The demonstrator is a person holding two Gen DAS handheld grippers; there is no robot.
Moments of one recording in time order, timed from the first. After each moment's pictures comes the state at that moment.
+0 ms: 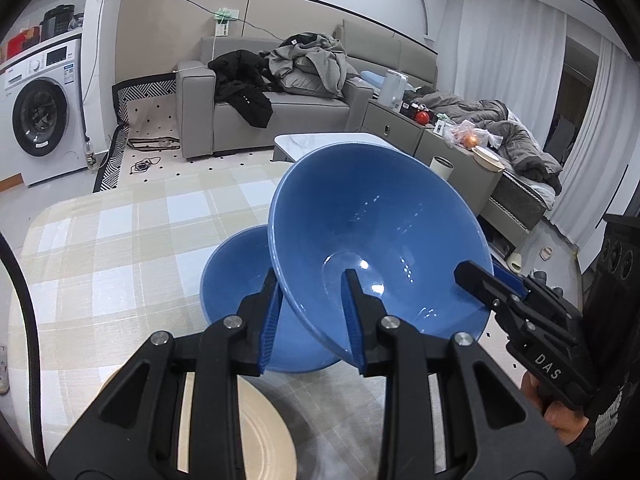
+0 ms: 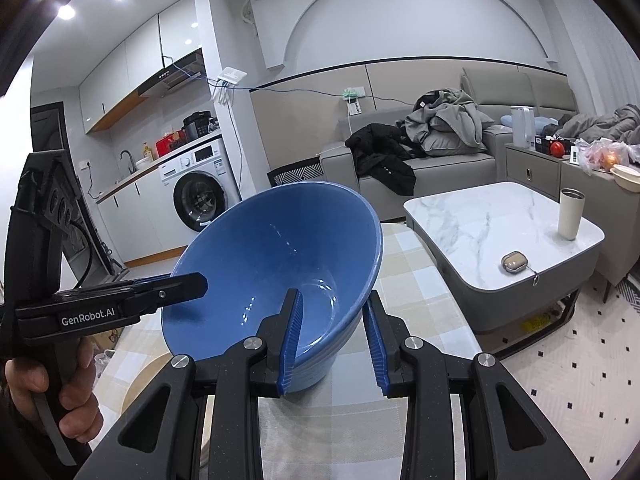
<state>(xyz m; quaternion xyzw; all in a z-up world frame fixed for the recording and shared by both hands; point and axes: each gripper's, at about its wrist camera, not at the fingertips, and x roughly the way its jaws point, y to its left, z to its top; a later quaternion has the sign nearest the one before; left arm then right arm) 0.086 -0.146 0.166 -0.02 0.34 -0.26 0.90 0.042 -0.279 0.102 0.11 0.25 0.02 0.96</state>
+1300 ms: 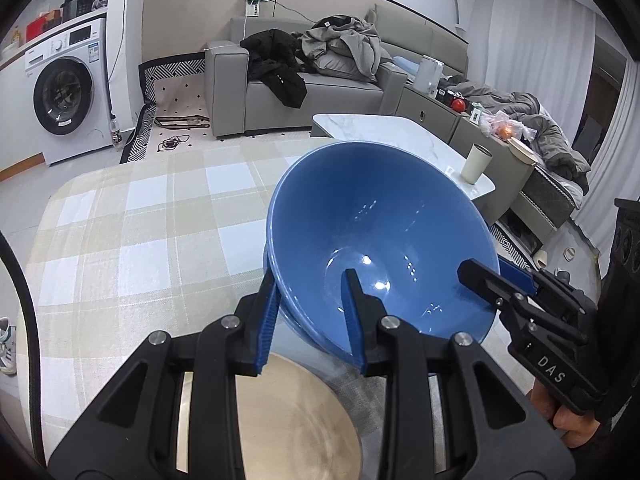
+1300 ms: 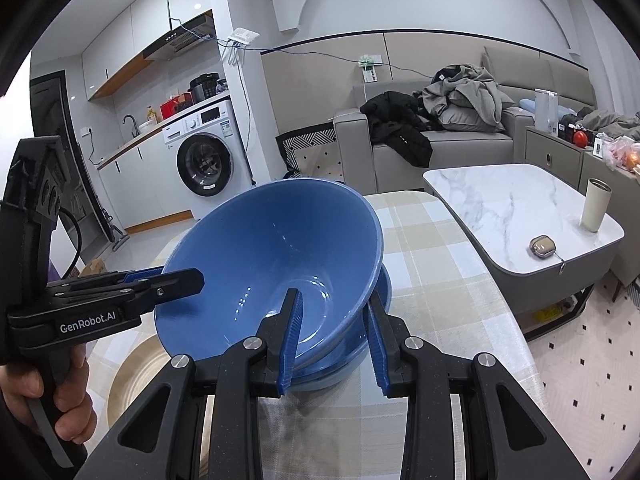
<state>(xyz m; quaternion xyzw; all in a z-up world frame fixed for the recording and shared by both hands) 0.136 -0.128 0.112 -0.01 0.38 -0.21 0.90 0.090 -0.240 0.068 0.09 0.31 0.03 0.94</state>
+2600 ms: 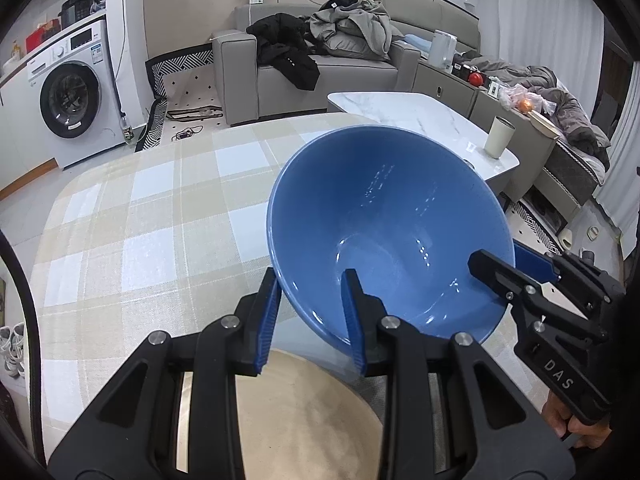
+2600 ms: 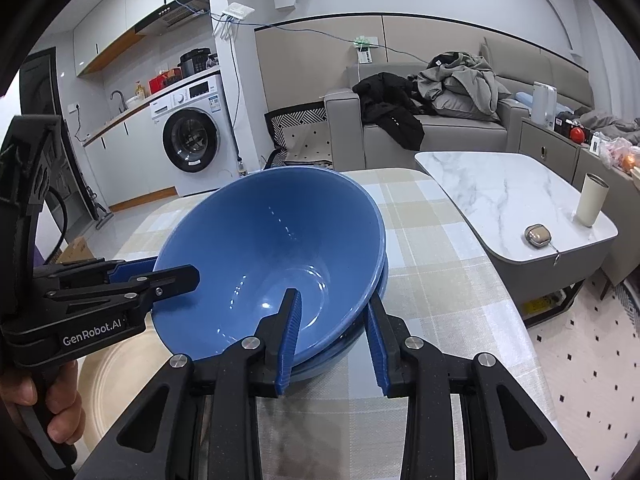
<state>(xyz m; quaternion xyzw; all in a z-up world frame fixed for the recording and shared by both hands) 0.174 -0.146 0.053 0.03 0.40 -0.18 0.90 0.108 -0.231 0.035 0.05 0.35 0.01 0.94</state>
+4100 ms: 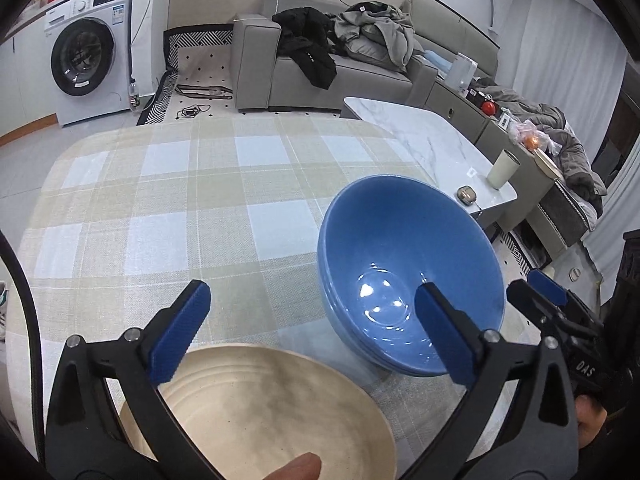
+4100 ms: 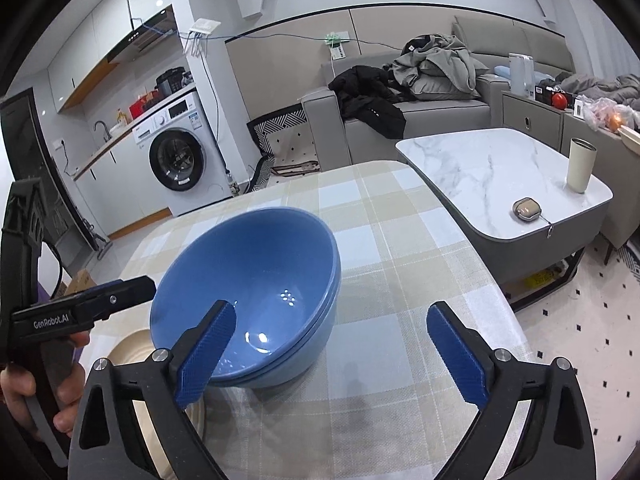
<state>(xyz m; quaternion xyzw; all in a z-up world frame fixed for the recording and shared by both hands) 0.201 -0.105 0.052 -0.05 0.42 -0.17 0.89 0.108 -0.277 0.033 0.13 0.35 -0.01 0.93</state>
